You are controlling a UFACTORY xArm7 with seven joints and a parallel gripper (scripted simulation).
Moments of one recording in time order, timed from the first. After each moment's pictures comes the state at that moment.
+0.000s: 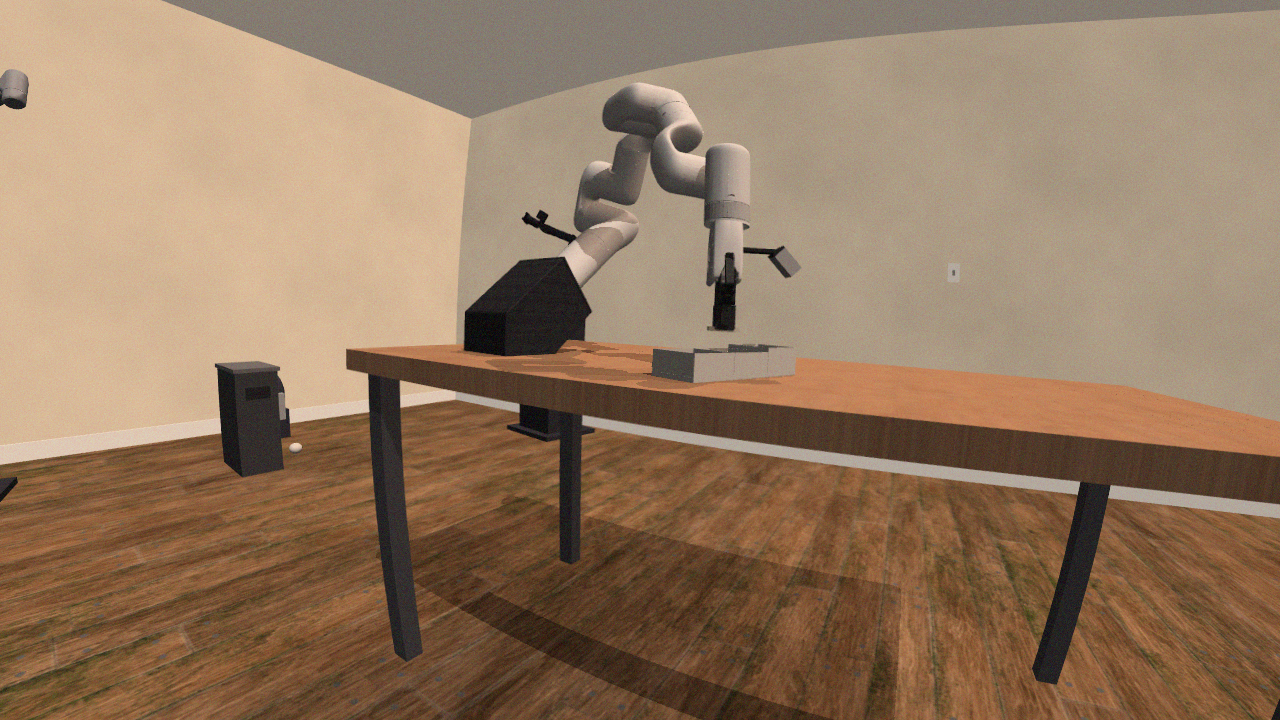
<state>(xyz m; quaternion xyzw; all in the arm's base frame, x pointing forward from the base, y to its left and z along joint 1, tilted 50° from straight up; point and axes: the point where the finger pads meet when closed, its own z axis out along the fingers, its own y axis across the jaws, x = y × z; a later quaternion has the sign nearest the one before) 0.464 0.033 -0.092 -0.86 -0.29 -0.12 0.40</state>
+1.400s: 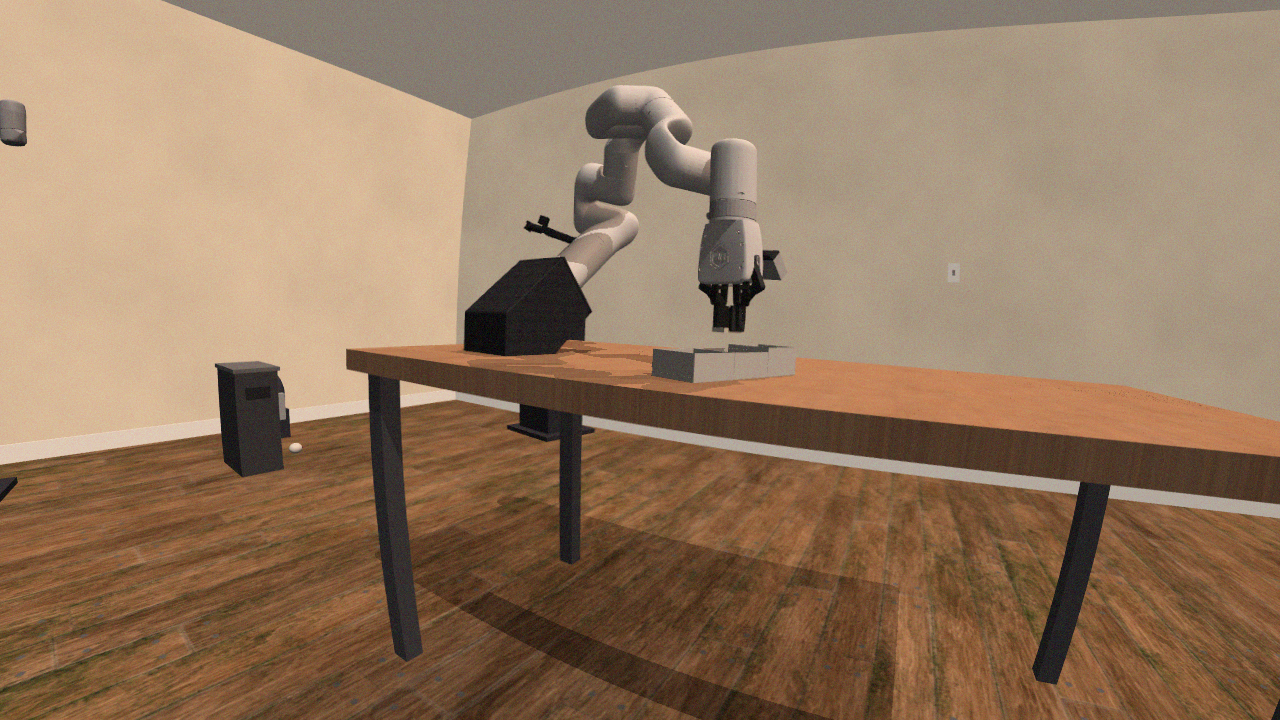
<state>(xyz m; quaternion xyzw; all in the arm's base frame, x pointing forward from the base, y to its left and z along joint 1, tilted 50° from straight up) 0.481 0.027 -0.102 -0.69 -0.59 -0.25 0.34</state>
